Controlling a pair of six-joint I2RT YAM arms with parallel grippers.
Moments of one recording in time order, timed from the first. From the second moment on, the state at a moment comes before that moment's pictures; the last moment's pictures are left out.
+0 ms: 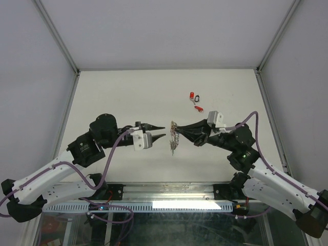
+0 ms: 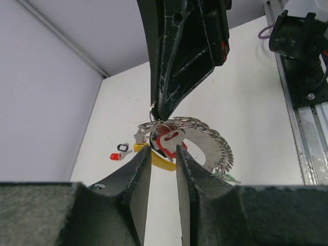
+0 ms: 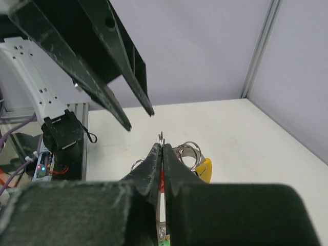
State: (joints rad) left arm -0.97 0.85 1.00 -0.26 0.40 0.60; right arm 0.81 0.72 0.56 0.41 -0.50 0.04
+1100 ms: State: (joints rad) left arm -0.97 0.88 0.85 0.21 0.52 0.36; right arm 0.81 0.68 0.50 0.65 -0.53 0.14
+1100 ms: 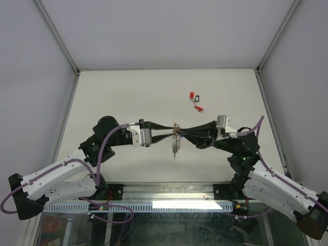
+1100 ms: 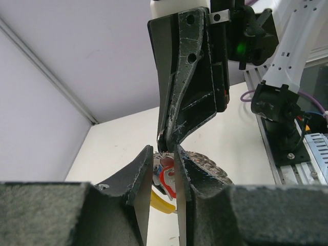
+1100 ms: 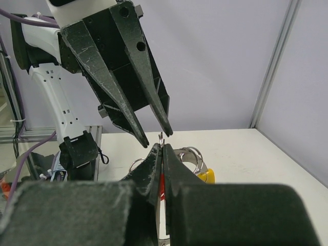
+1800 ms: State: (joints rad) left arm -0.97 0.92 0.89 0.10 0.55 0.37; right arm 0.81 0.66 0.51 0.54 -0.57 0.08
